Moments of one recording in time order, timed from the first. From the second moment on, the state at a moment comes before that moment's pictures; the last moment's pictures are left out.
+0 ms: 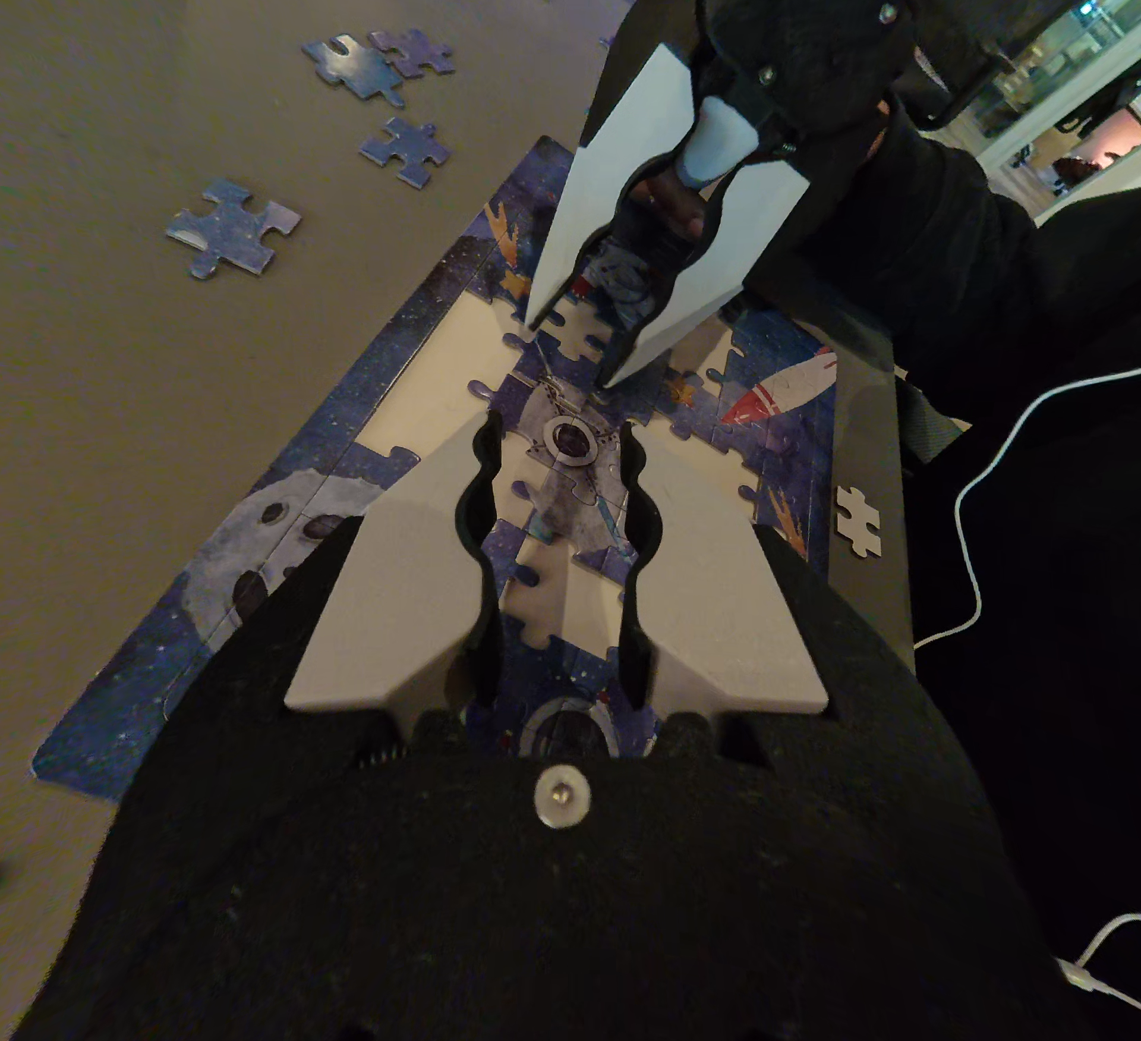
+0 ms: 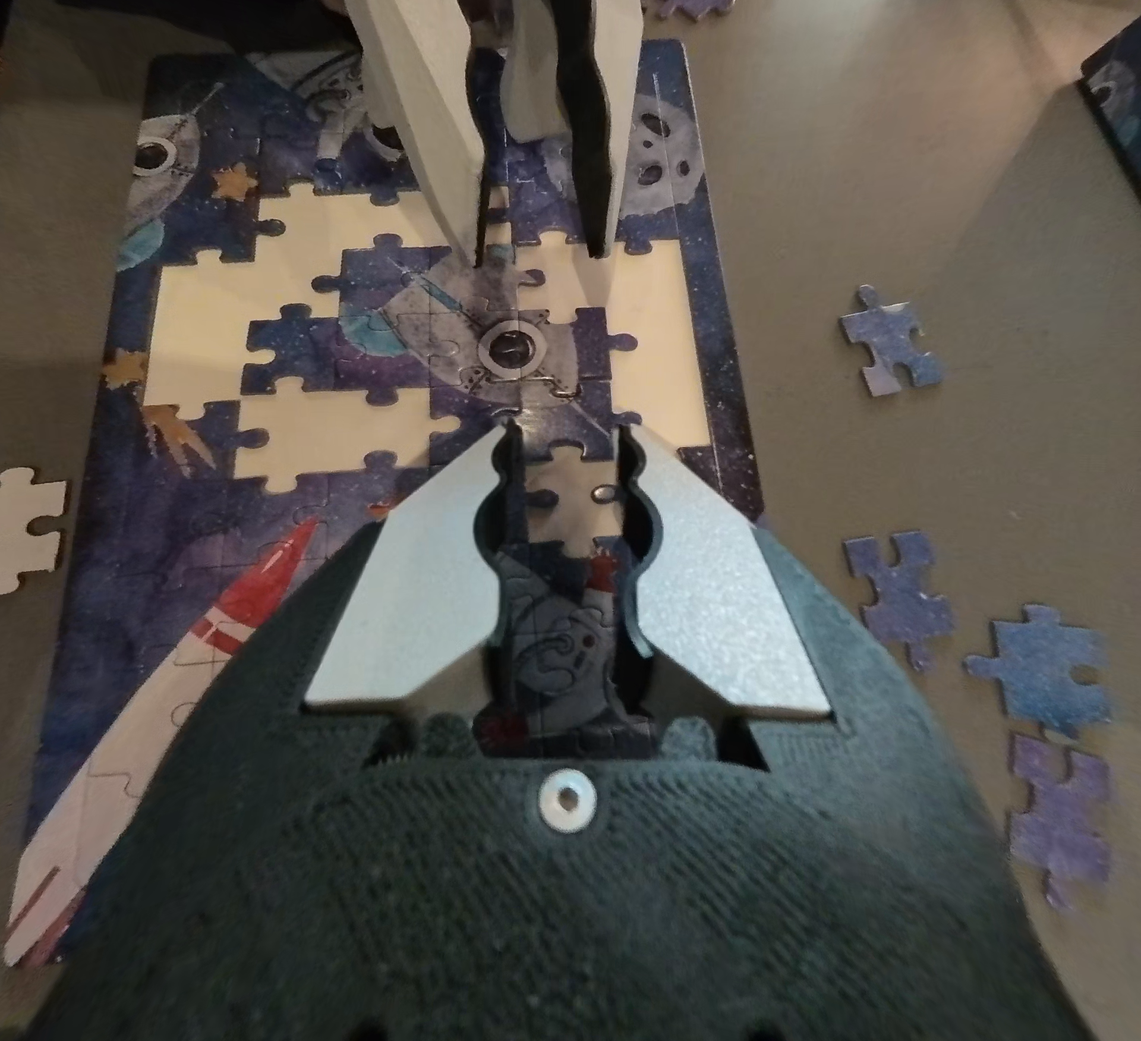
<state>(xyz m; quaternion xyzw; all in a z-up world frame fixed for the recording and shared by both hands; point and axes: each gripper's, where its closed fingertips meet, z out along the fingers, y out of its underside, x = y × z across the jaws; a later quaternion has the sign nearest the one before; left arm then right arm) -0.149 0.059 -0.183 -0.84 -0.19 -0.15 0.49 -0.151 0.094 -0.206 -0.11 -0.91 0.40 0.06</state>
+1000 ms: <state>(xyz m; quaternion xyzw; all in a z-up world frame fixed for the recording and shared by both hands) -0.150 0.059 -0.184 -0.84 -0.19 -0.16 0.49 -0.145 0.085 -0.207 -0.10 -0.91 0.40 0.06</state>
